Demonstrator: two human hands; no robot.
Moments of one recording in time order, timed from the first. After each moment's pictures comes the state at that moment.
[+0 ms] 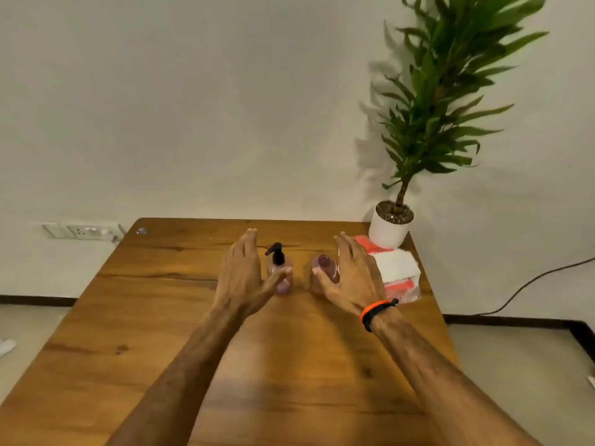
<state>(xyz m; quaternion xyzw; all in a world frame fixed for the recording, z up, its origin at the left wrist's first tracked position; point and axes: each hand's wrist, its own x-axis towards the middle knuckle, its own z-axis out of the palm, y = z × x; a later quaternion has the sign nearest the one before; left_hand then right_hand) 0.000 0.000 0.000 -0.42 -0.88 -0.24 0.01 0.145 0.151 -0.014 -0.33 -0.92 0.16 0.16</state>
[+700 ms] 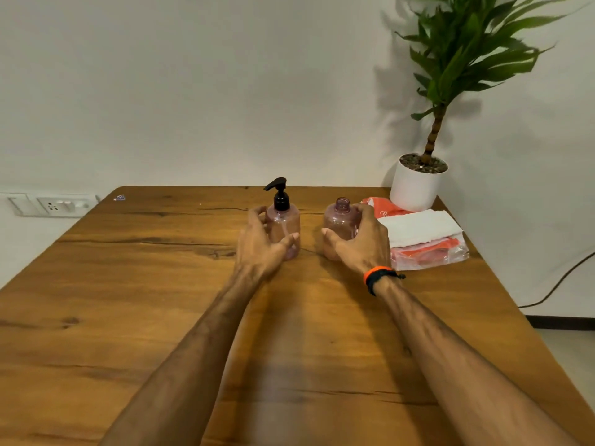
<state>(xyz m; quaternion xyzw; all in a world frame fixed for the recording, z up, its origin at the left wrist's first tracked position) -0.029 0.044 -0.146 -0.31 -0.81 -0.49 -0.04 0.105 0.169 -0.141 -0.39 -0.79 0.32 0.34</state>
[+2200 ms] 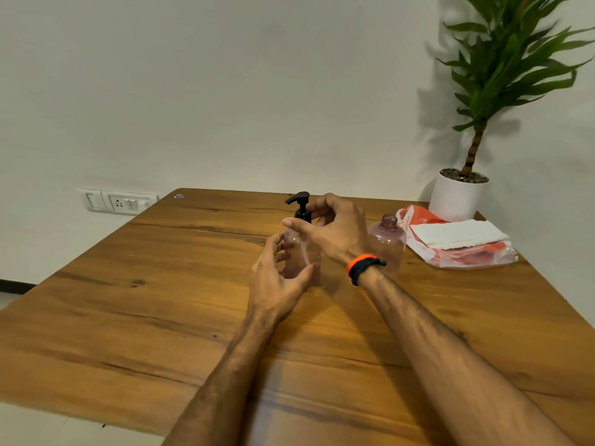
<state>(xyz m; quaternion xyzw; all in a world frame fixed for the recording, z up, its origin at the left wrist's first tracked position) 0.002 -0.058 -0.198 -0.35 -0.72 -0.61 0.03 0.060 0.056 -0.119 -0.16 -0.82 0.37 0.42</state>
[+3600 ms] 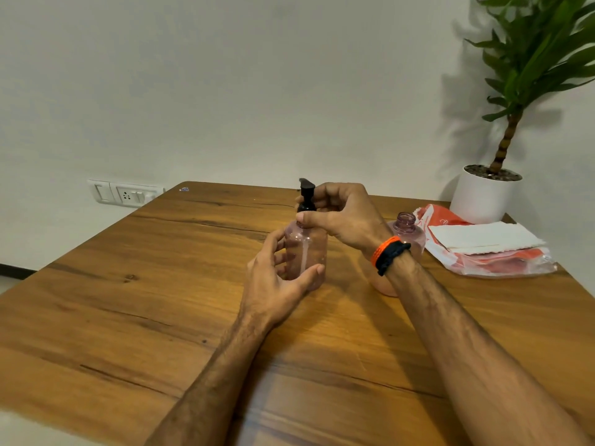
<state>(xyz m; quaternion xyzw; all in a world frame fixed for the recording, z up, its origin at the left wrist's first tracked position) -0.001 -0.061 -0.198 -0.36 -0.71 -0.60 0.02 0.058 0.079 -0.105 -0.08 -0.83 0.49 0.27</state>
